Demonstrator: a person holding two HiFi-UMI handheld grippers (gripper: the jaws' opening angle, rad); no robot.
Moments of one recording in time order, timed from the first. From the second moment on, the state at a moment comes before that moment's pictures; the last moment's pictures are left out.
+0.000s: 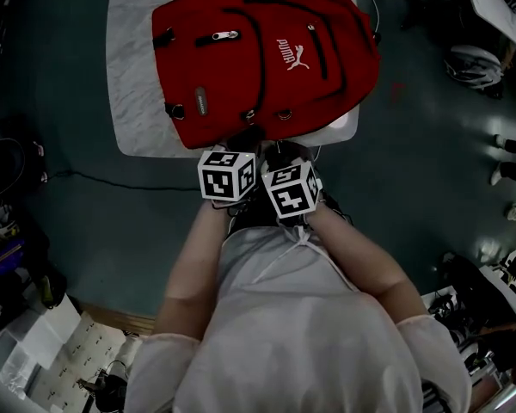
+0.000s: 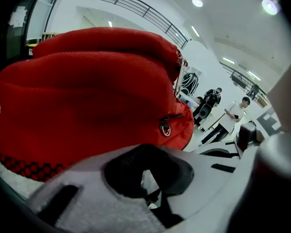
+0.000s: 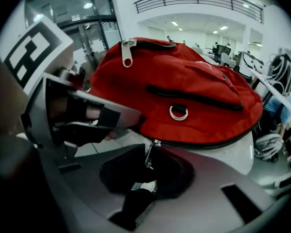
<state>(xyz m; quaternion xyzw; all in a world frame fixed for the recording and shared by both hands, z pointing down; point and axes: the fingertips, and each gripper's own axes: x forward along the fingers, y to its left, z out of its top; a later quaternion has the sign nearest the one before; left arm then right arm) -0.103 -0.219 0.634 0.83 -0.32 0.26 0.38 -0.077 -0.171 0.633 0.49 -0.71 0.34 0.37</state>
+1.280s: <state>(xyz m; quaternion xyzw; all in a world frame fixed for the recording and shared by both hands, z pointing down) -0.103 -0.218 0.641 0.81 -0.39 0.32 0.29 0.045 -0.161 0.640 0.40 -0.73 0.24 0.50</state>
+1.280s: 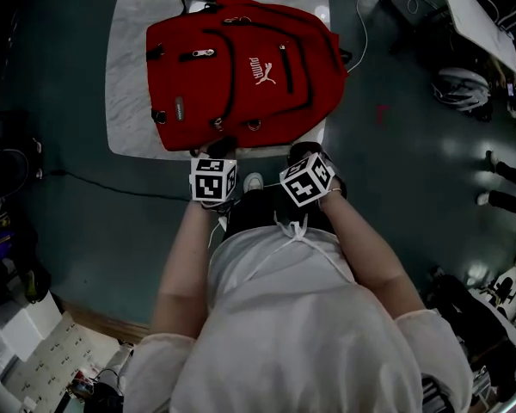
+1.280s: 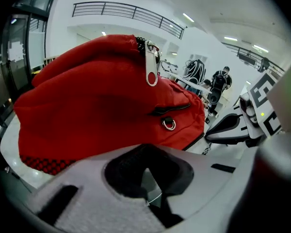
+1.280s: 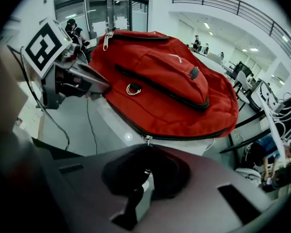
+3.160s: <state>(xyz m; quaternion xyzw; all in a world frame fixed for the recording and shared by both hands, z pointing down) -0.105 -0.219 0.652 0.72 -0.52 0.39 0.25 0.214 -0.236 0.637 0.44 -0.71 0.22 0.50</state>
